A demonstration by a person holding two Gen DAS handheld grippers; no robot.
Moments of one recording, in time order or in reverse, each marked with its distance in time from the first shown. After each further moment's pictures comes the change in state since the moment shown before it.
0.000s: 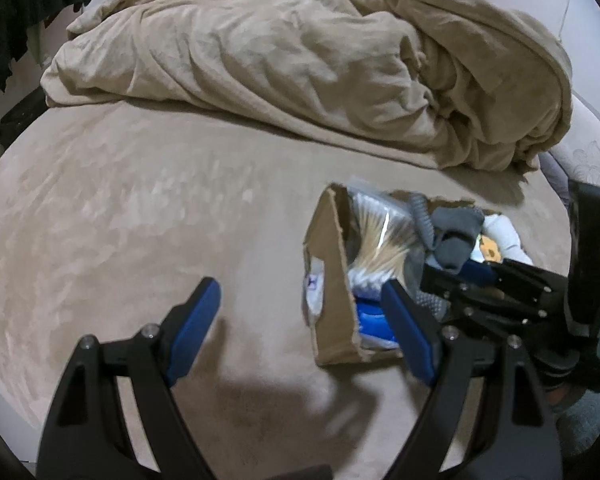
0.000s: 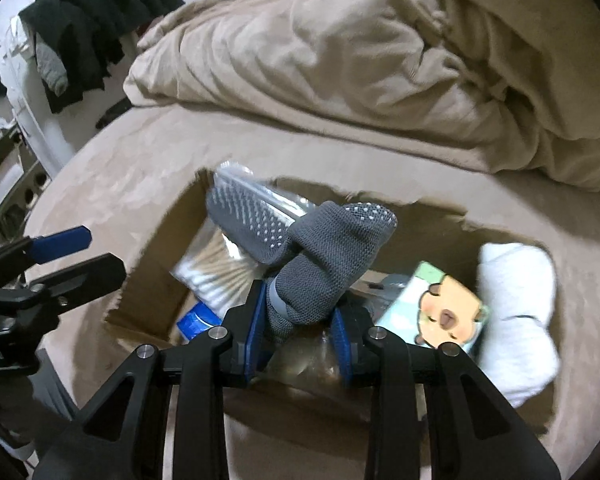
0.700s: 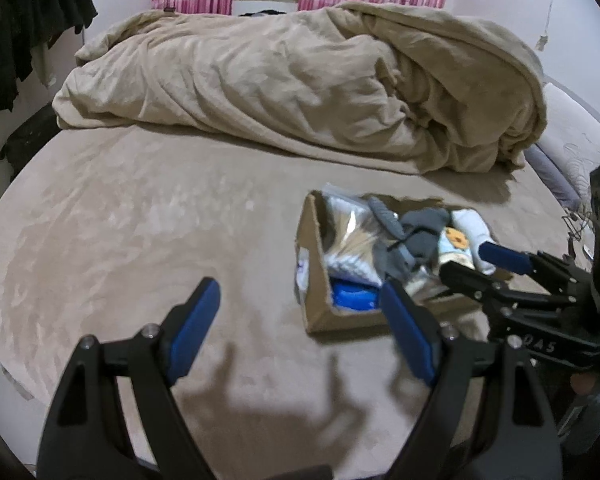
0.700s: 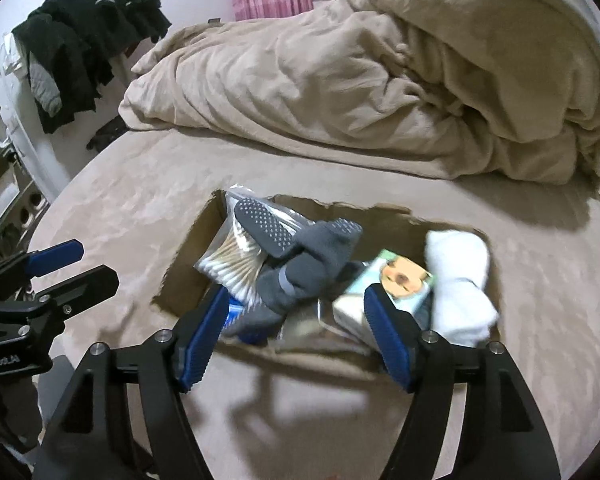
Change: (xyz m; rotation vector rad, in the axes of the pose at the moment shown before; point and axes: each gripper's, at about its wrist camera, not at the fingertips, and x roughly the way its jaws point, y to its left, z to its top) left arm -0.064 -0.016 -0.015 0.041 -0.059 0.010; right arm -0.071 0.004 -0.010 0.061 -0.062 -0.047
